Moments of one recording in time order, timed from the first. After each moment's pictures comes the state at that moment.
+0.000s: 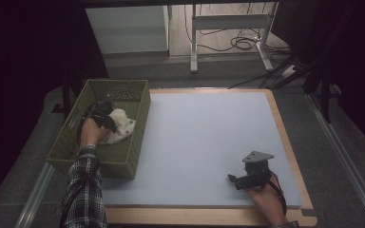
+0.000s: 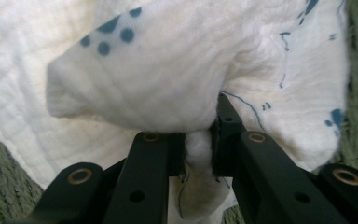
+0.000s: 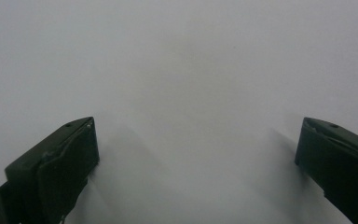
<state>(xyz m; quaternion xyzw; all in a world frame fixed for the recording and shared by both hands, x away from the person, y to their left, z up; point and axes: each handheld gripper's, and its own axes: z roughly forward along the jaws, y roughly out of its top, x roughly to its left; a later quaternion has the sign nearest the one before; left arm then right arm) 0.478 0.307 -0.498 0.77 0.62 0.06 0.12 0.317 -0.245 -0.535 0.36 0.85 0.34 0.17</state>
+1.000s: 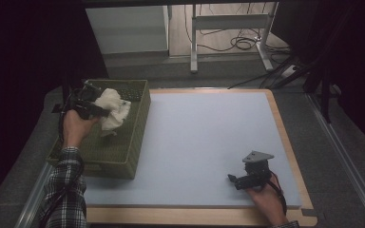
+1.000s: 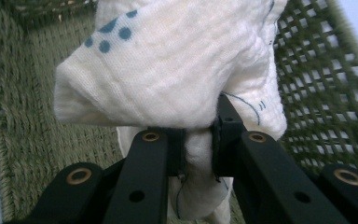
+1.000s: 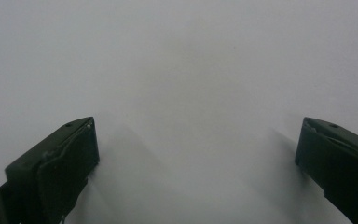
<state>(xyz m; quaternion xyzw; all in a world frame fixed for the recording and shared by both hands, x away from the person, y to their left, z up) 0.431 0.316 -0.404 0.77 0.57 0.13 0.24 0.317 -0.245 -0.535 0.36 0.85 0.34 0.17</state>
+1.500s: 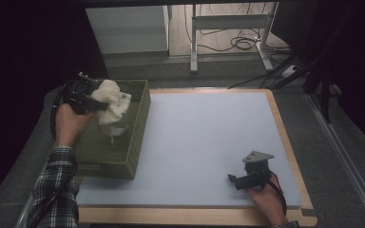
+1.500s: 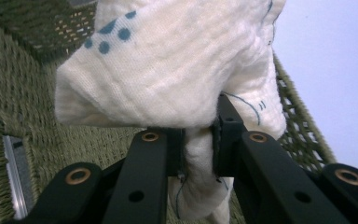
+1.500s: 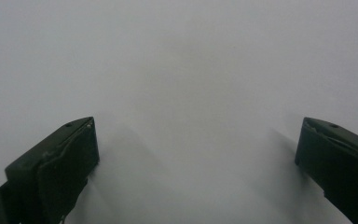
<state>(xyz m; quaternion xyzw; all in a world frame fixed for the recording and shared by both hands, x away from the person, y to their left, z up) 0.412 0.307 -0.359 0.78 0.55 0.15 0.26 0.317 -0.245 -0.535 0.36 0.85 0.34 0.17</state>
